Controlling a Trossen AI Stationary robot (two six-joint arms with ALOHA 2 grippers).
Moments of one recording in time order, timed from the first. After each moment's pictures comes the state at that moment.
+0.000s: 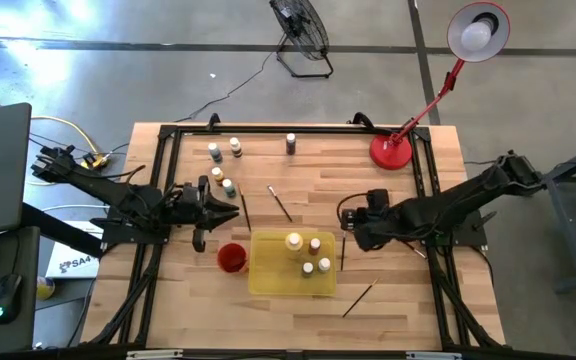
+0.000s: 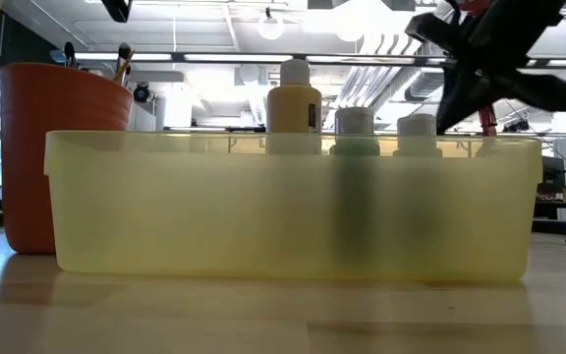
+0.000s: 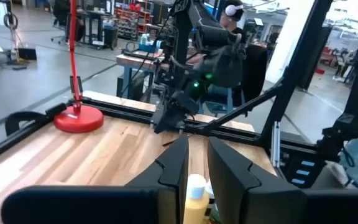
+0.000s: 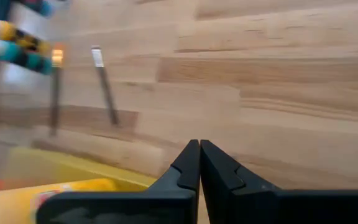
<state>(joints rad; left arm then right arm) -0.40 0.74 0.60 0.18 -0.48 -0.20 0.34 1.32 0.90 -0.82 0.63 1.78</state>
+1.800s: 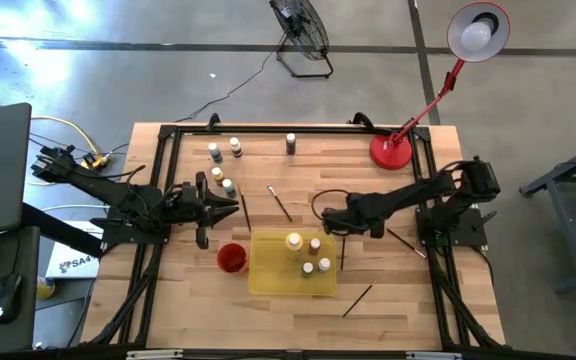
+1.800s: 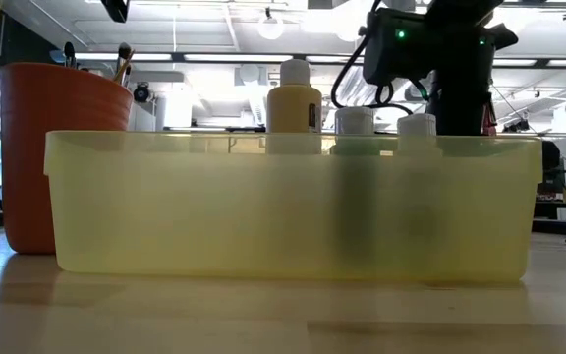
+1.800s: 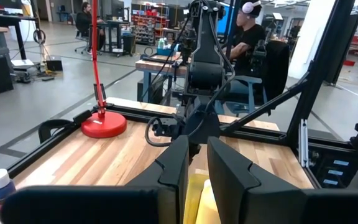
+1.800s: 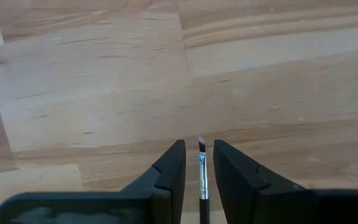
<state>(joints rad) -0.40 0.74 0.60 0.17 -0.56 -0.12 0.10 1.68 0.95 -0.72 0.21 1.87</state>
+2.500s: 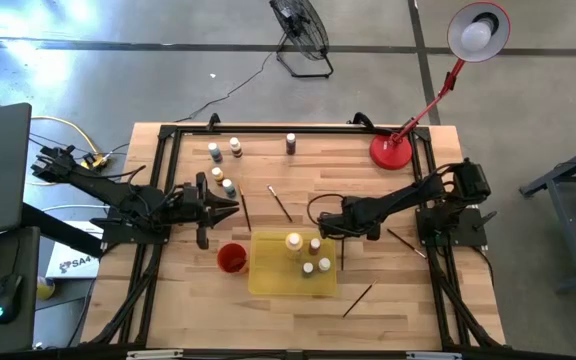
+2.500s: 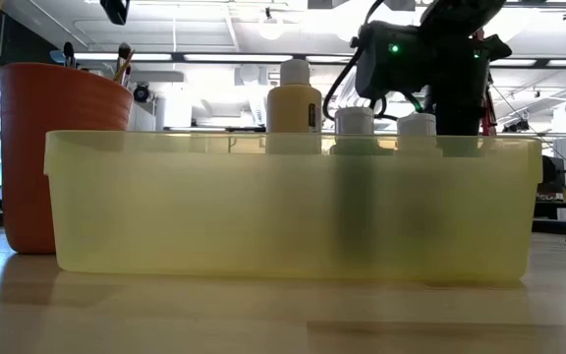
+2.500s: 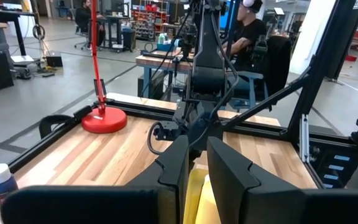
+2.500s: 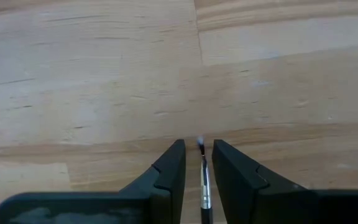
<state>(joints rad) -0.40 0.74 0.60 0.15 -0.56 -0.13 0.13 1.78 0.95 -0.67 0.19 1.86</state>
